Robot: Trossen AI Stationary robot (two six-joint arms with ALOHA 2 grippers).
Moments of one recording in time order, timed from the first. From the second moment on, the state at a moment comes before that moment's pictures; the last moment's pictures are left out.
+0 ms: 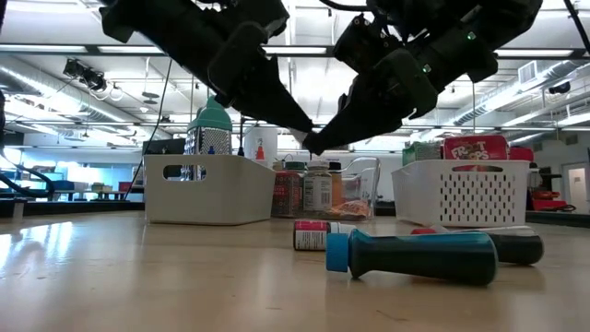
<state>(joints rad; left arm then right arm) -0.29 1.69 0.91 0.20 -0.49 -0.09 0.17 1.69 0.82 0.27 0.12 -0.06</state>
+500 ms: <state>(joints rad) -0.29 1.69 0.91 0.20 -0.48 -0.03 0.17 1.69 0.82 0.32 0.10 -0.07</state>
